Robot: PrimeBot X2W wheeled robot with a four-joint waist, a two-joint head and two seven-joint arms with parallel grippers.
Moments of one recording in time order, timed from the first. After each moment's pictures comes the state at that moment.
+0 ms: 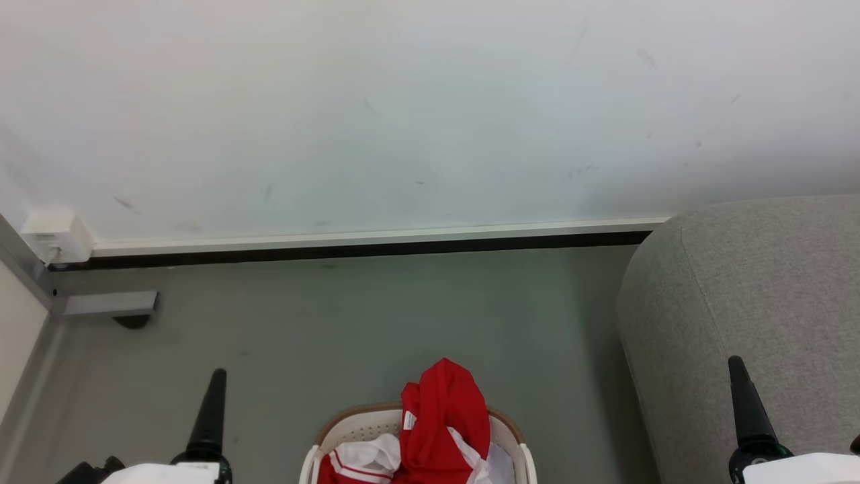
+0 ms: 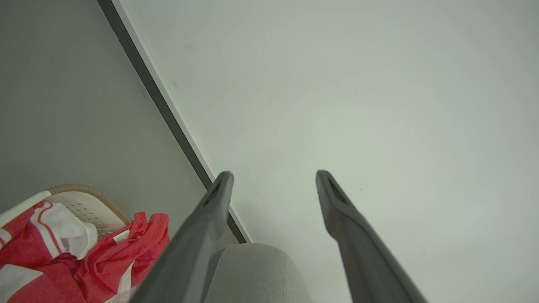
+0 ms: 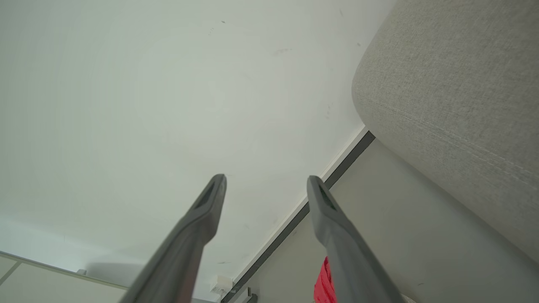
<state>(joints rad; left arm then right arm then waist) -0.07 0.04 0.08 0.26 -1.32 -0.11 0.01 -0.06 -0.03 -0.03 0.21 1.20 0.13 0.01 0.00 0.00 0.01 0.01</state>
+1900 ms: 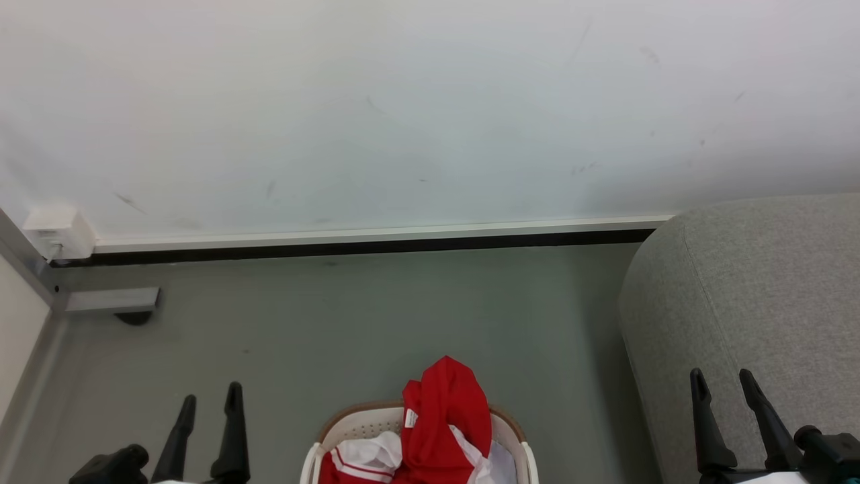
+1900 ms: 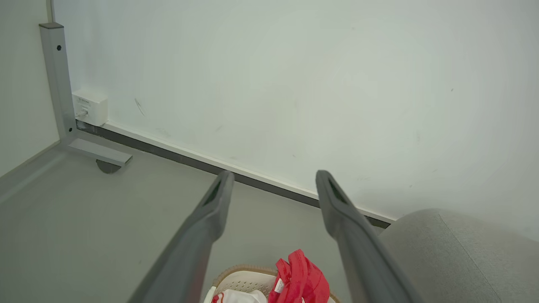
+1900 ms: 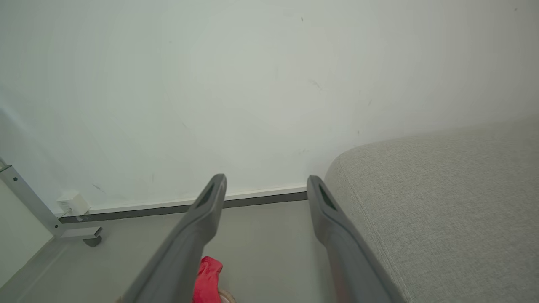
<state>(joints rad) 0.01 0.05 0.07 0.17 -0.41 -0.10 -0.17 -0.02 -0.05 0.02 0.18 0.33 0.13 -0.17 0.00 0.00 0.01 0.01</state>
